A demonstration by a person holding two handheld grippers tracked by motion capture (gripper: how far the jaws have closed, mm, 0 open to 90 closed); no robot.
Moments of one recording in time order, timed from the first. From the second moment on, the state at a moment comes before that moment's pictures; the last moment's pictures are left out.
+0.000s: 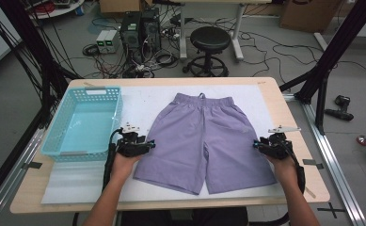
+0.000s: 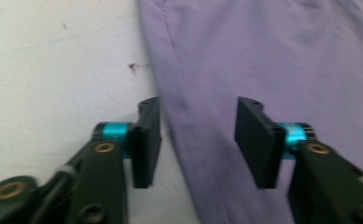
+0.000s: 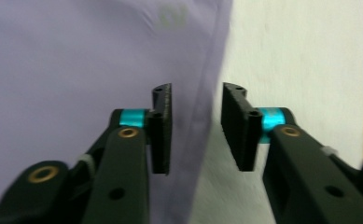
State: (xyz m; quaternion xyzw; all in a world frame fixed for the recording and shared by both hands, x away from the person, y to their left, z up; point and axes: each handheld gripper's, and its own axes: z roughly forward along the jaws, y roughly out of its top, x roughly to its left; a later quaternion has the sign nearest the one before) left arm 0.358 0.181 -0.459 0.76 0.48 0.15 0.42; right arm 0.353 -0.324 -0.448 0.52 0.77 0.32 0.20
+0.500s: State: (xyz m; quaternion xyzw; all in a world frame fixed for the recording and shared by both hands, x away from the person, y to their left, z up) left arm 0.316 0.191 -0.458 0.73 0.50 0.16 0.44; right arm 0.323 -0.336 -0.439 0.52 0.75 0.35 0.22
